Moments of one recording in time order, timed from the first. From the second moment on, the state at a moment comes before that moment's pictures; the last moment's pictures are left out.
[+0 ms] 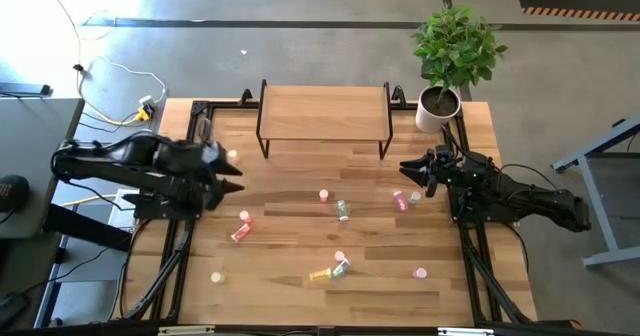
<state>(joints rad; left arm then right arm) 0.03 0.68 0.83 -0.88 -0.09 -0.44 -0.31 0.09 0.01 0.03 -0.11 0.58</state>
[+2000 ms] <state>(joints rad) -0.16 1.40 0.82 -0.99 -0.10 -0.36 -0.31 0.09 0.01 0.03 -0.11 0.58</state>
